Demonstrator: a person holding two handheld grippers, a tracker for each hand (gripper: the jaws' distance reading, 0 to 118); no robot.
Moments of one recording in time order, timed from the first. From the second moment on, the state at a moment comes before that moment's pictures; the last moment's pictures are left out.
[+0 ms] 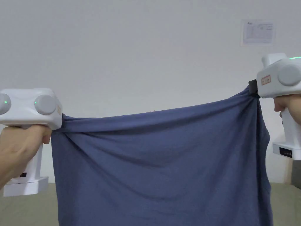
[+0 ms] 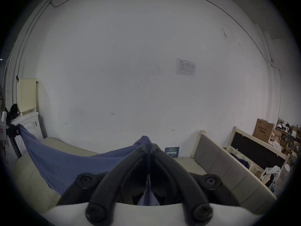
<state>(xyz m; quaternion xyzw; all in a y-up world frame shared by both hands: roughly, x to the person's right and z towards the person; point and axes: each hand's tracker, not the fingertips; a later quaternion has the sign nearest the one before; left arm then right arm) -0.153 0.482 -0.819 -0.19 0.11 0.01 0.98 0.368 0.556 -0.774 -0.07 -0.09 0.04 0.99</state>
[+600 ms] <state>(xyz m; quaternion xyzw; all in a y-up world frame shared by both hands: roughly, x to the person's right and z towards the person) -0.164 0.264 -0.772 -0.34 0.06 -0.01 0.94 0.371 0.325 -0.689 -0.23 -0.03 0.02 0.97</state>
